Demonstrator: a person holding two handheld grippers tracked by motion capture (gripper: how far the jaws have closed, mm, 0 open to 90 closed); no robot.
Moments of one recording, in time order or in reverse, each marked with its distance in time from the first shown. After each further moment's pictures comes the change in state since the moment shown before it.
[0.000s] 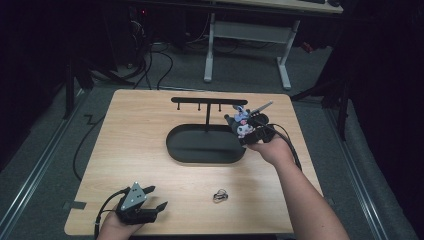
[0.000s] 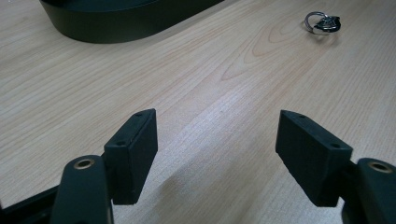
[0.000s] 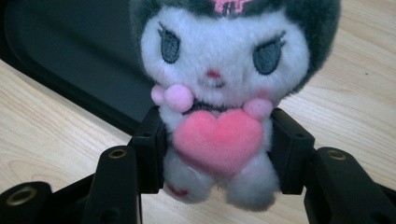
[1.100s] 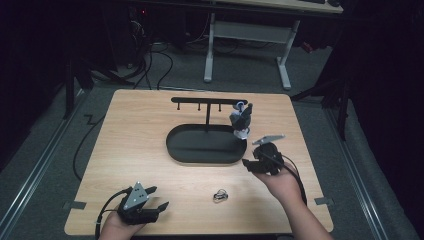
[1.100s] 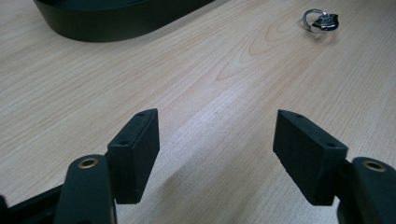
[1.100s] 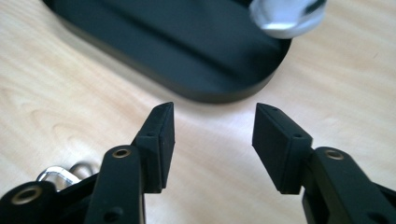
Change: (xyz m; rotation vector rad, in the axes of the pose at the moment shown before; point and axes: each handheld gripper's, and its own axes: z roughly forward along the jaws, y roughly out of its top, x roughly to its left) left arm -0.006 0.005 0.002 0.024 0.000 -0.003; right arm 0.029 -0.097 -0.013 -0.243 -0.007 -0.082
